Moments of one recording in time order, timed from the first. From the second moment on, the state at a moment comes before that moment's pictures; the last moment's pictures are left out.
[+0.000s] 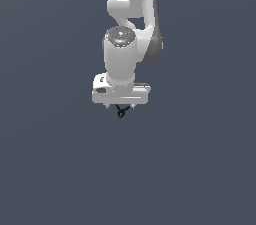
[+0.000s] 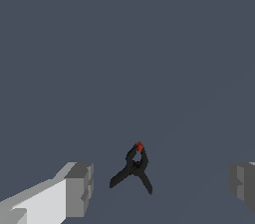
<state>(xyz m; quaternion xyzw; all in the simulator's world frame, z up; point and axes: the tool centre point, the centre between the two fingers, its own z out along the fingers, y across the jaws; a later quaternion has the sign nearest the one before) 0.007 -0.031 0.174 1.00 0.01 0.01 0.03</state>
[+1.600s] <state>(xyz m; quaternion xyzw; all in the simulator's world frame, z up) -0.039 -0.037 0.097 1.00 -0.06 0.01 0.01</state>
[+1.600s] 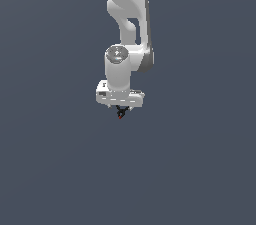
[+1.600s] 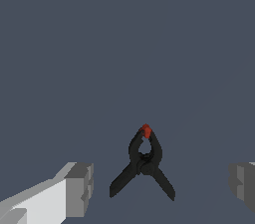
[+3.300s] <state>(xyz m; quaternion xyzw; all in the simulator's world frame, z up) -0.069 -0.035 0.014 1.00 -0.10 0.00 0.00</state>
